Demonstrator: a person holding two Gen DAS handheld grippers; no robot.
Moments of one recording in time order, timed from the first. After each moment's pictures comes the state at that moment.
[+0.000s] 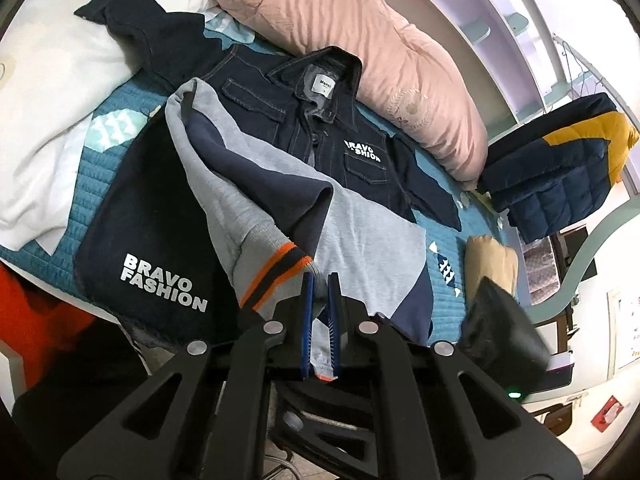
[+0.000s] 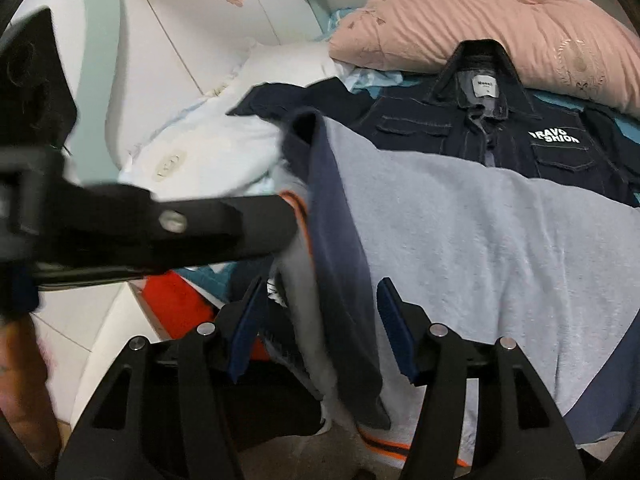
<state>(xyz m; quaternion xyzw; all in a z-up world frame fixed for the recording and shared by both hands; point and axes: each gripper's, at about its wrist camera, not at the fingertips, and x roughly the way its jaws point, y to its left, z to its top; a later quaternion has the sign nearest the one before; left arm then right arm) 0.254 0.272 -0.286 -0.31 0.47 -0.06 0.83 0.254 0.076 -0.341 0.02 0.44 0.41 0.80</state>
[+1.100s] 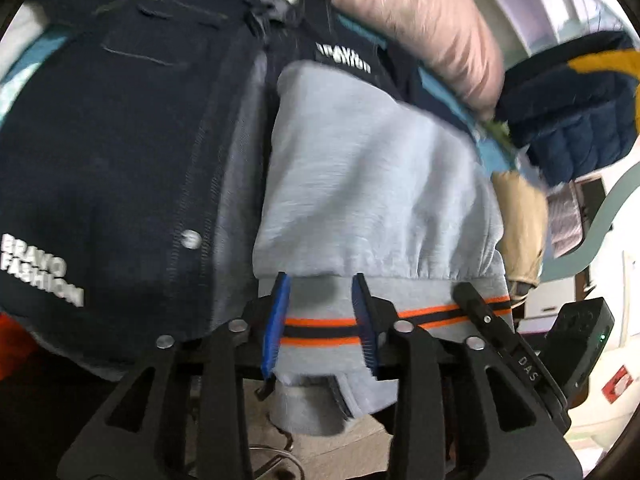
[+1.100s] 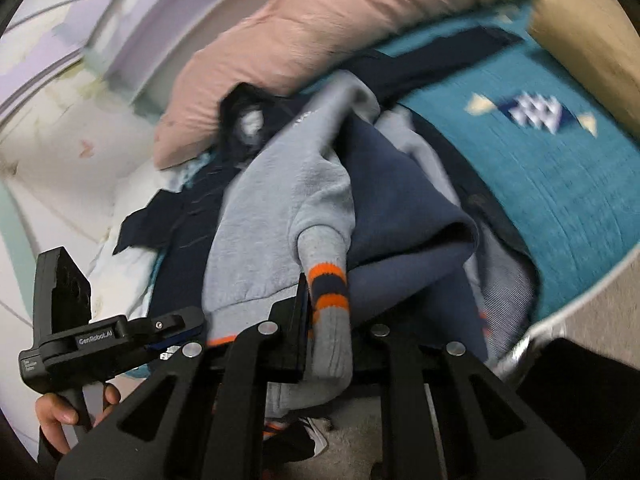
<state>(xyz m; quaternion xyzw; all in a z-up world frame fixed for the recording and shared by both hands) 0.321 0.153 -0.379 -0.26 0.56 -0.10 0.78 0.285 -0.168 -0.384 0.24 0.46 0.17 0.84</state>
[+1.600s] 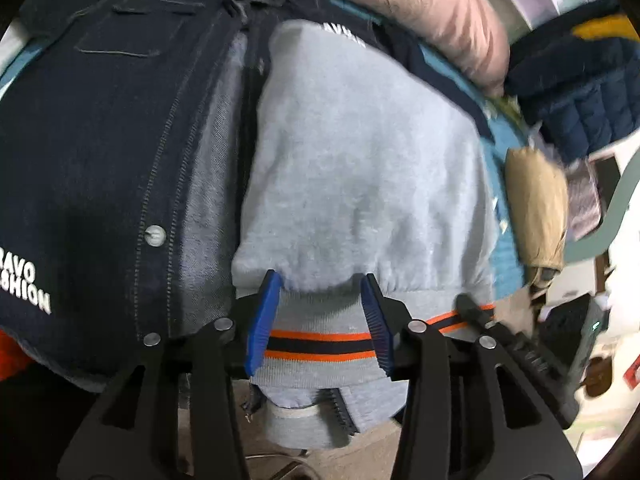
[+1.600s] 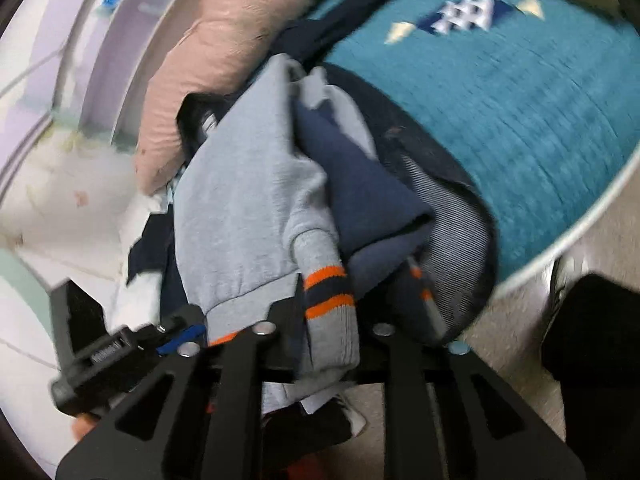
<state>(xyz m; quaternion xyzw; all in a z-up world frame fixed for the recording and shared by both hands) 0.327 0.121 -0.398 -0.20 0.57 -0.09 0.79 0.282 -0.221 -0.427 0.35 0.50 0.15 0.78</state>
